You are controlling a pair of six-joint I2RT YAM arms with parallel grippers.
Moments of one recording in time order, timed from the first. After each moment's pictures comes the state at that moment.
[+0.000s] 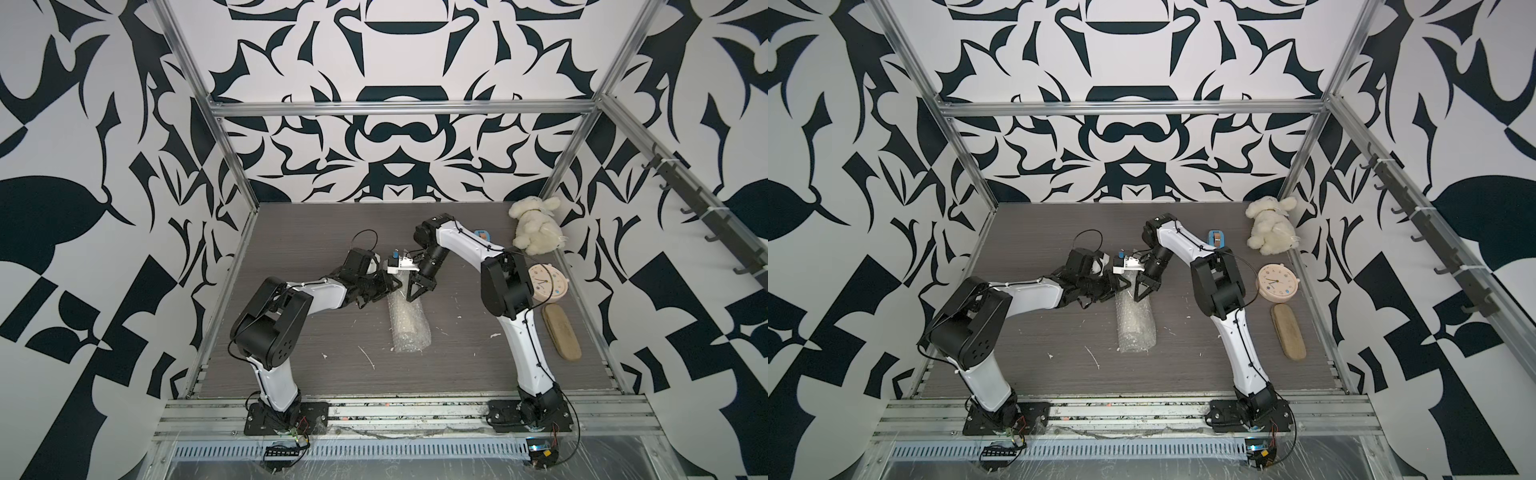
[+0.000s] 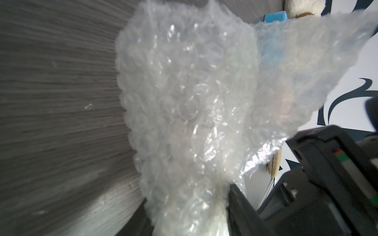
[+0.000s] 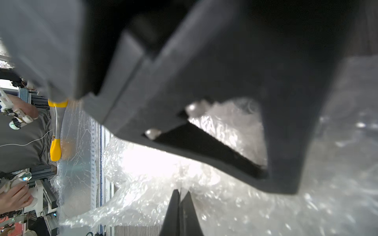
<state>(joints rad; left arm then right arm) -0.54 1.78 0.89 0.12 0.50 -0.86 0.51 2.36 2.01 -1.53 -0.75 -0.99</state>
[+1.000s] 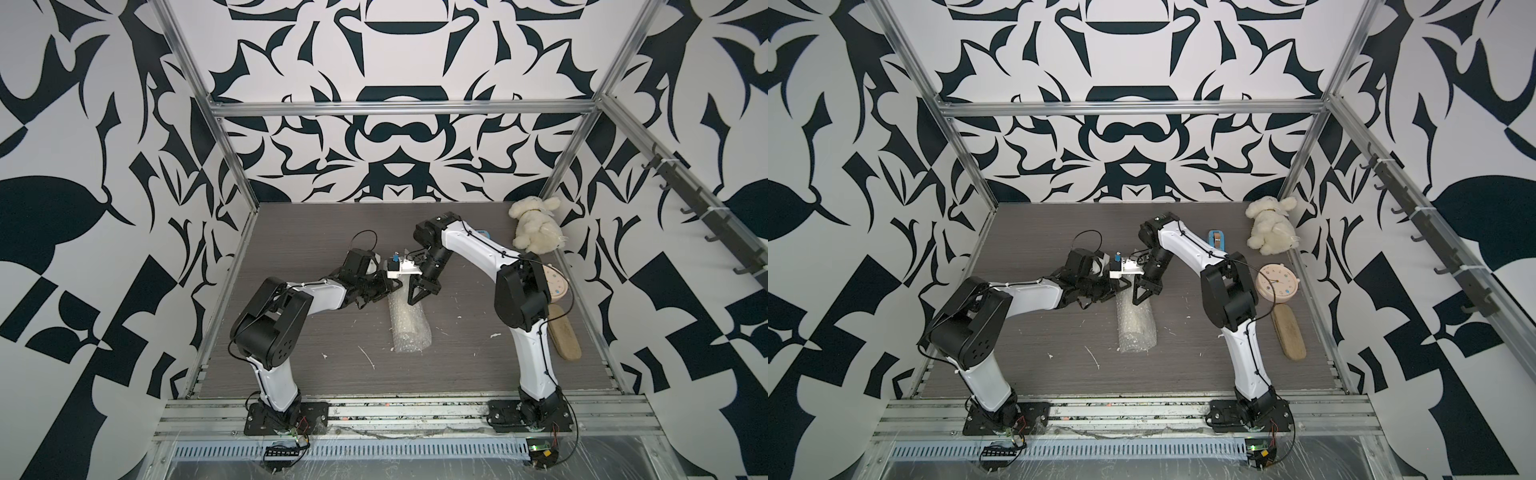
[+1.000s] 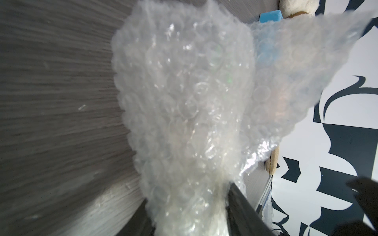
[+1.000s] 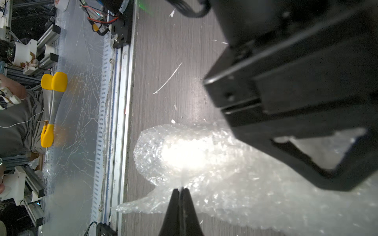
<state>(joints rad) -0.54 1.78 0.88 0.15 0.52 -0.86 0.56 2.14 1.86 -1.51 -0.72 -1.03</state>
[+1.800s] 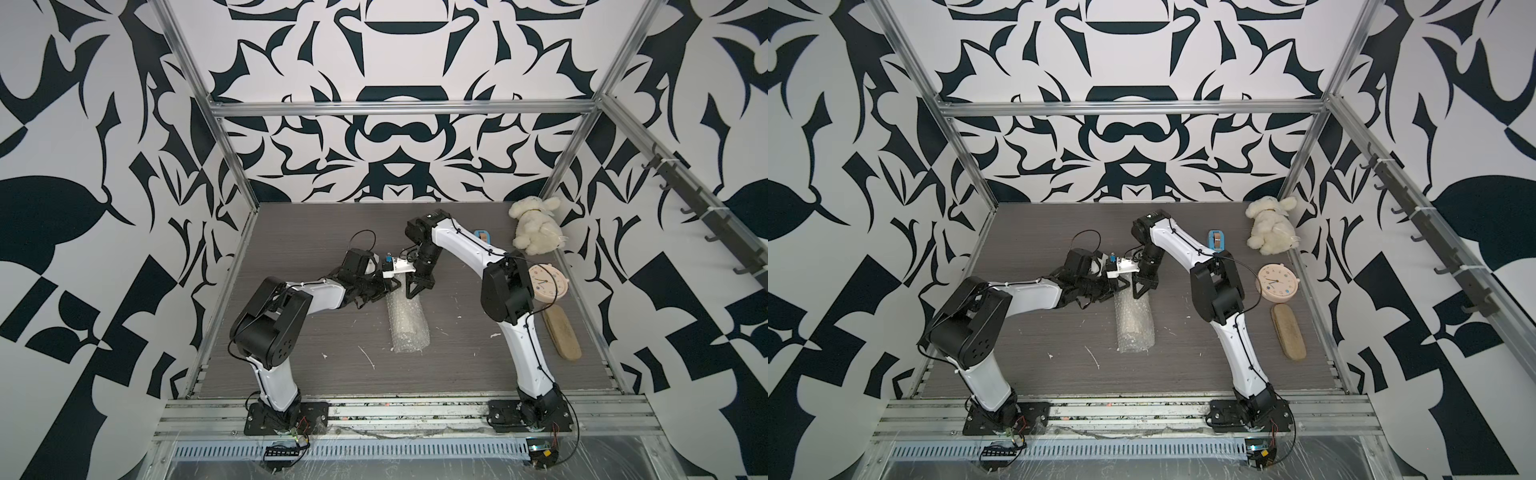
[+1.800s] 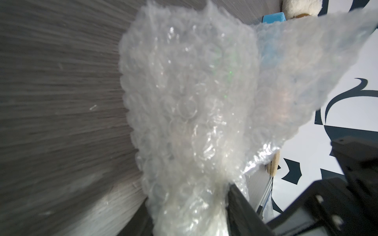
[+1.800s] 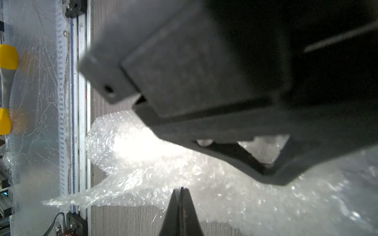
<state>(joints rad) -0.53 1.78 0.88 0.14 0.52 -0.86 0.57 2.31 2.07 -1.53 -0.57 -1.05</state>
